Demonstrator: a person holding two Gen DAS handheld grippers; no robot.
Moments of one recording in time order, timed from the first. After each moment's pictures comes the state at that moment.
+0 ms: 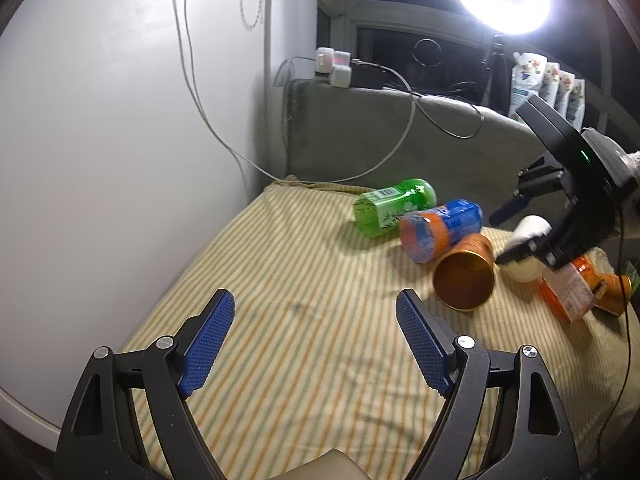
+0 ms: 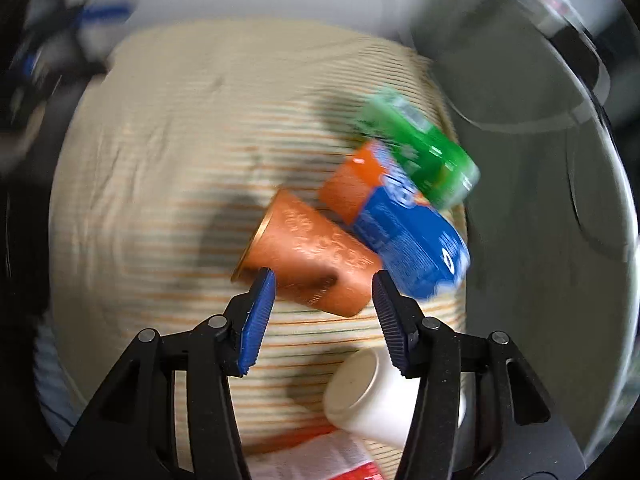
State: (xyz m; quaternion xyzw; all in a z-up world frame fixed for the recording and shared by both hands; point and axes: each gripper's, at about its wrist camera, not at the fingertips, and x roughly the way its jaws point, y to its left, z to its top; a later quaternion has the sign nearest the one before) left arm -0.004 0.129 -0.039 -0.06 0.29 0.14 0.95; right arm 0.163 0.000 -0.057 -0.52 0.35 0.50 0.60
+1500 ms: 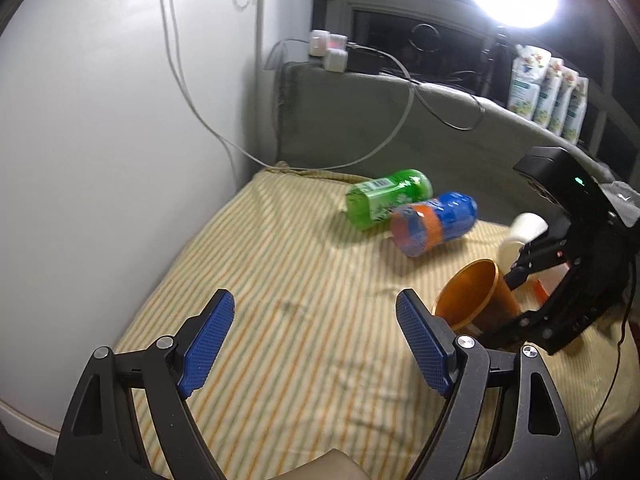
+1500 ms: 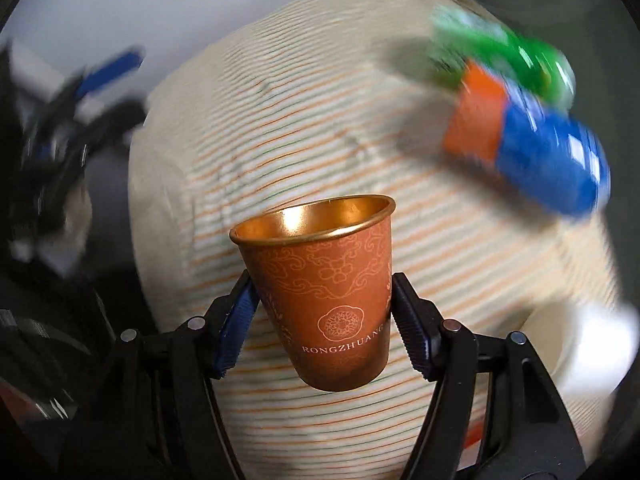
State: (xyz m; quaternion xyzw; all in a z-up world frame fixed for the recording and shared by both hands) left arm 0.008 0.127 -0.035 -0.08 0.33 0.11 0.94; right arm 0.157 0.014 -0.092 -0.26 0.57 0.49 0.60
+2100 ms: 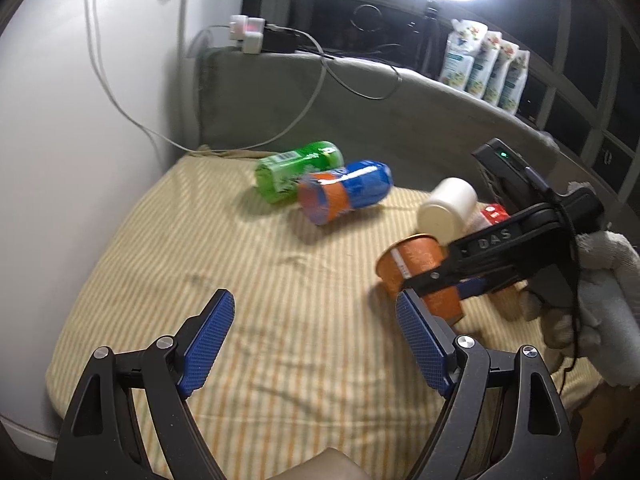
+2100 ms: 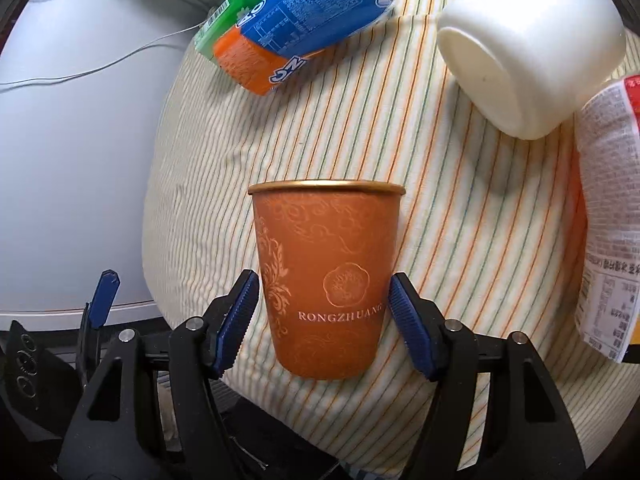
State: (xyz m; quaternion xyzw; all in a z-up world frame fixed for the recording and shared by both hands) left arm 0.007 0.071 -0.034 -0.08 0.35 0.01 0.93; right arm 0.170 -0.079 -0.122 0.08 0.68 0.31 0.66
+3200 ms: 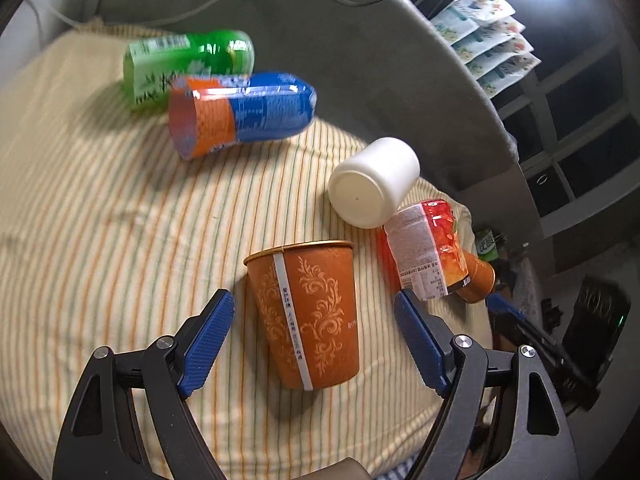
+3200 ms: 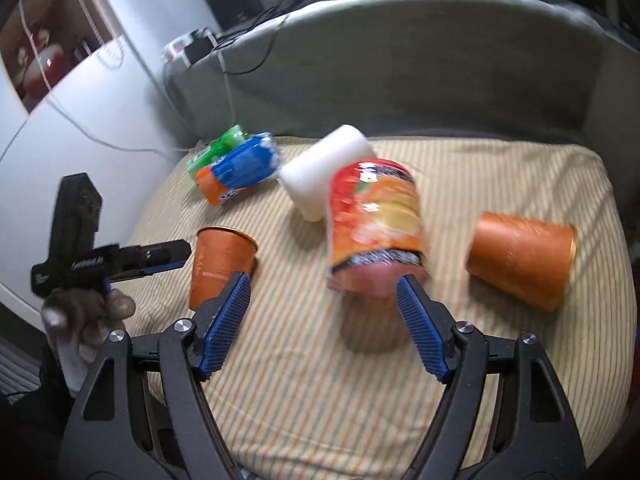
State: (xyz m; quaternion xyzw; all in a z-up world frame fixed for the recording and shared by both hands) left arm 0.110 0.047 -0.072 -0.27 0.50 -0.15 0.81; right arm 0.100 -0.246 -0.027 0.06 0.44 0.23 0.86
